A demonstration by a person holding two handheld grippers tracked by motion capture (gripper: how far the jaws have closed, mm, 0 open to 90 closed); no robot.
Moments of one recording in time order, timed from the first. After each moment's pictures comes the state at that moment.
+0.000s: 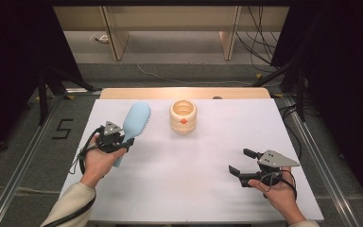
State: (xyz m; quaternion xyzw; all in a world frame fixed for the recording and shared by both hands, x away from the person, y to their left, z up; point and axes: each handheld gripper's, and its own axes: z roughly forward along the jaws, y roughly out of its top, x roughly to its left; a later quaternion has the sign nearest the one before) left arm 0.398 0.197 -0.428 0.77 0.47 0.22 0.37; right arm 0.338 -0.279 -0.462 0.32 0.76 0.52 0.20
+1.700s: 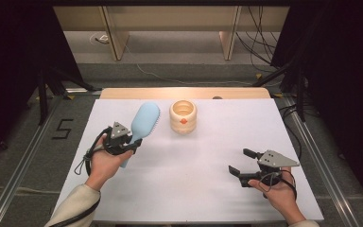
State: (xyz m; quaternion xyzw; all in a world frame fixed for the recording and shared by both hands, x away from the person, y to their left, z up) left arm 0.390 0.175 -0.421 0.78 0.43 0.22 0.39; right arm 0.338 -0.278 -0.462 0.32 0.76 0.53 0.20
